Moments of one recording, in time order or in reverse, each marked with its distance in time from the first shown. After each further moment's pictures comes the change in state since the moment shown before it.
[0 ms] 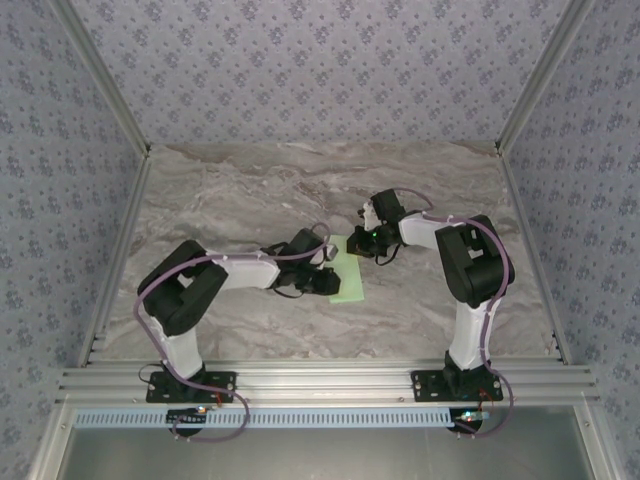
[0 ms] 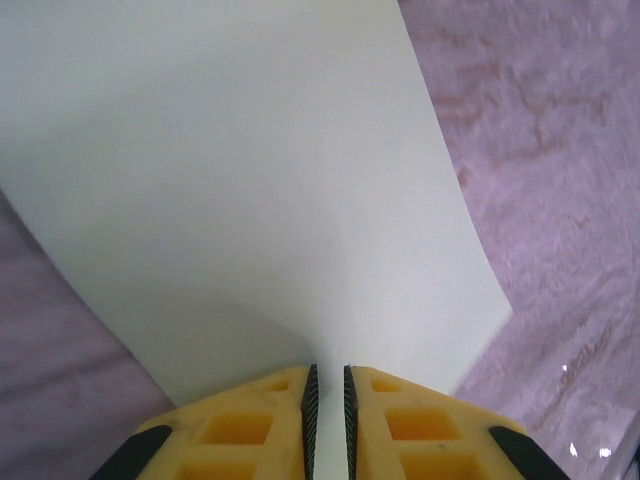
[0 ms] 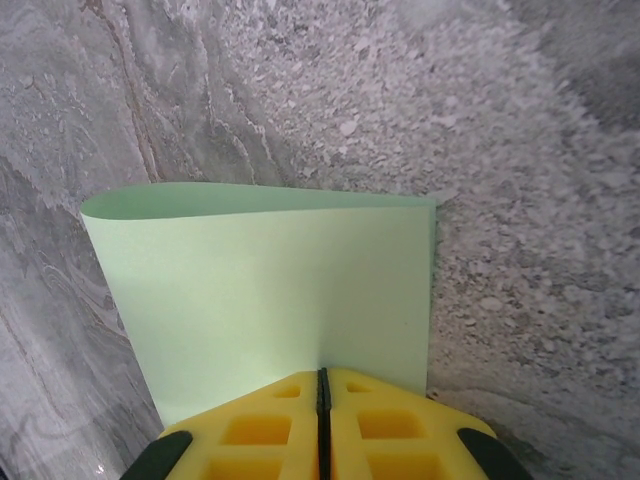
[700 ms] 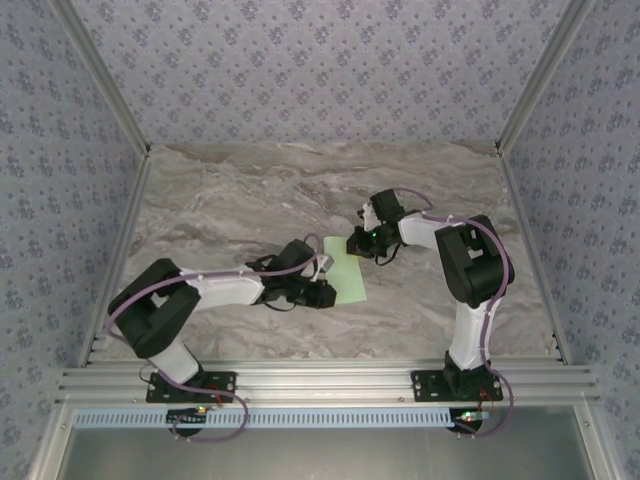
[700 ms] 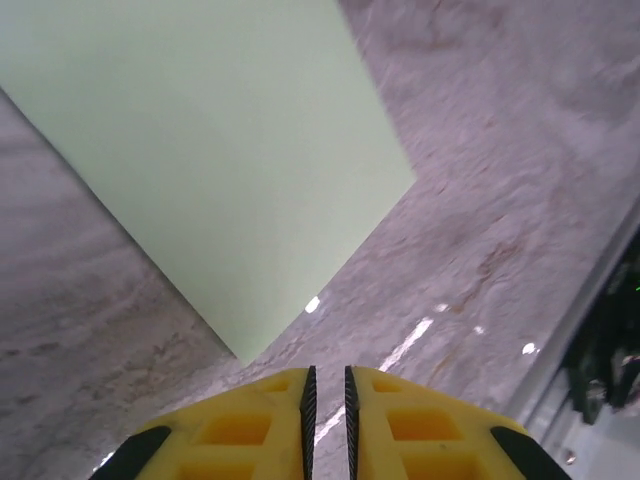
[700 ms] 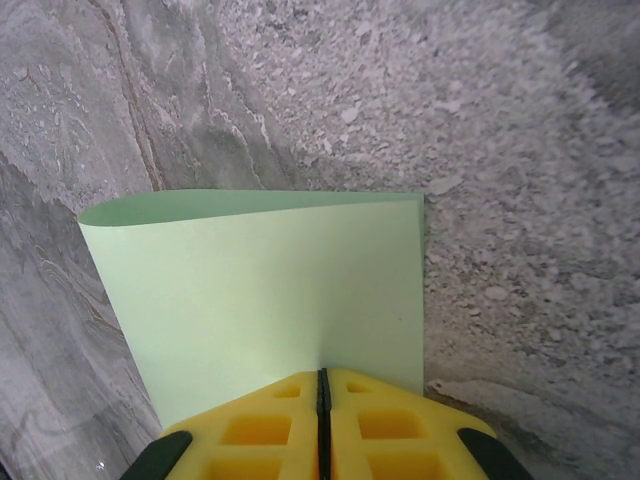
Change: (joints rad) left arm -0.011 -0.196 -0.140 0.029 0.051 -0.039; right arm 0.004 0.000 0.005 -0.015 0.000 -0.001
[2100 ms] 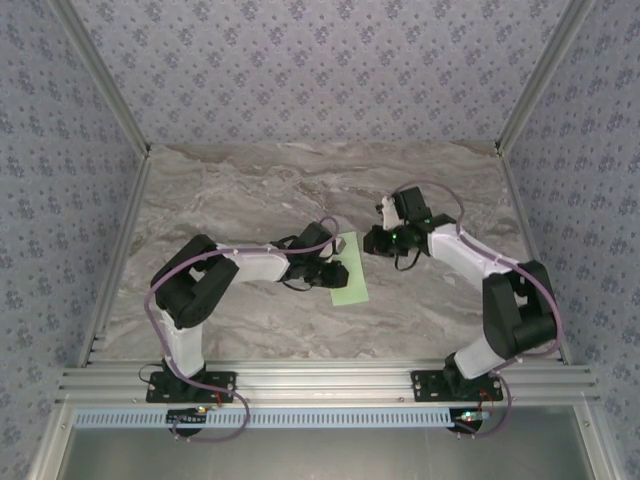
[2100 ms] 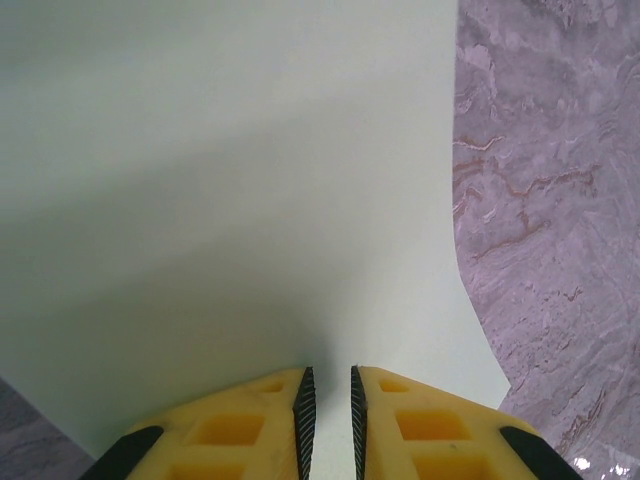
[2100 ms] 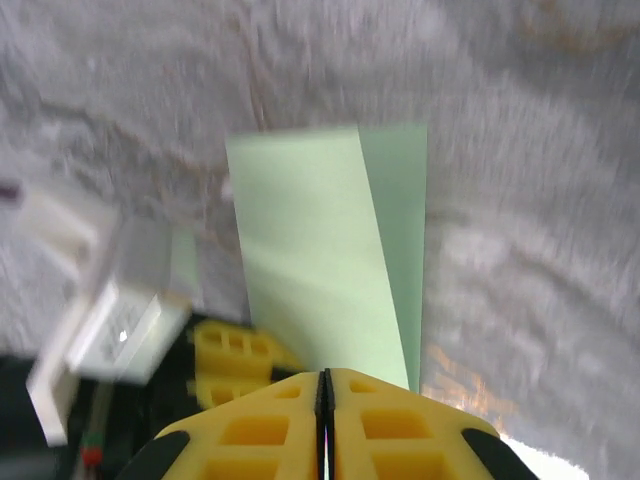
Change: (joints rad) left arm 0.018 0.291 0.270 -0.053 -0.077 0.037; right arm -0.015 -0.418 -0.165 -0.153 0.073 -0.062
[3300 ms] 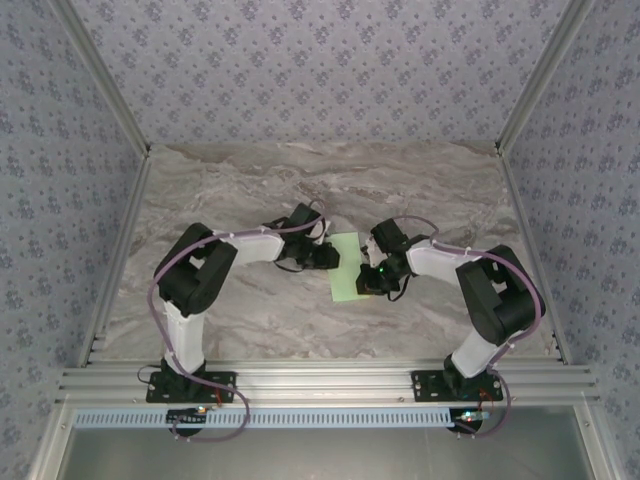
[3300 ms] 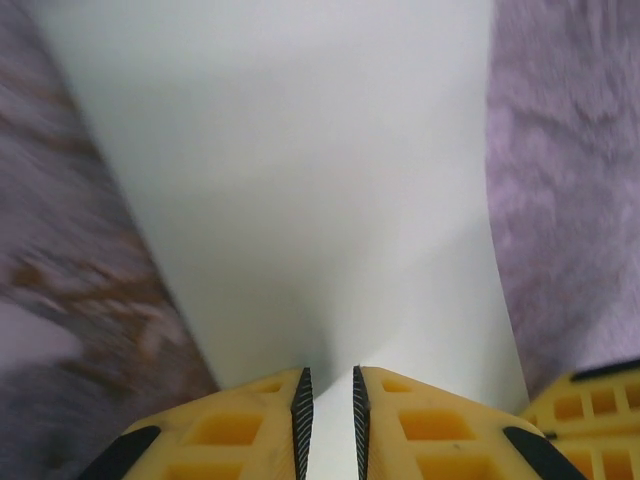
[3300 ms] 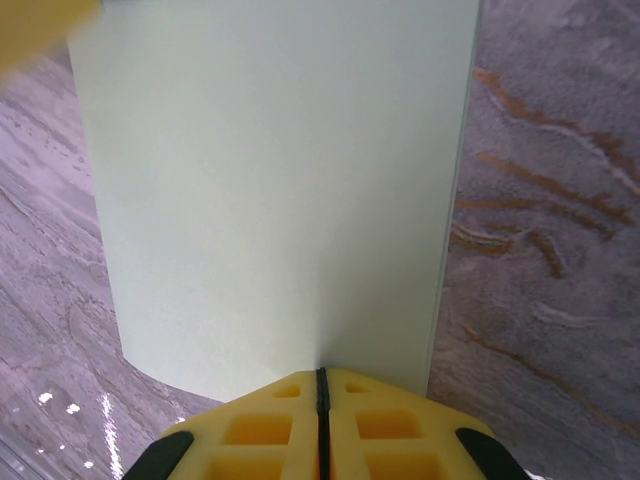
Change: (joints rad) left arm 0.154 0.084 0.151 -0.110 0.047 0.054; right arm 0.122 0.134 -0.119 -0.035 0.021 0.006
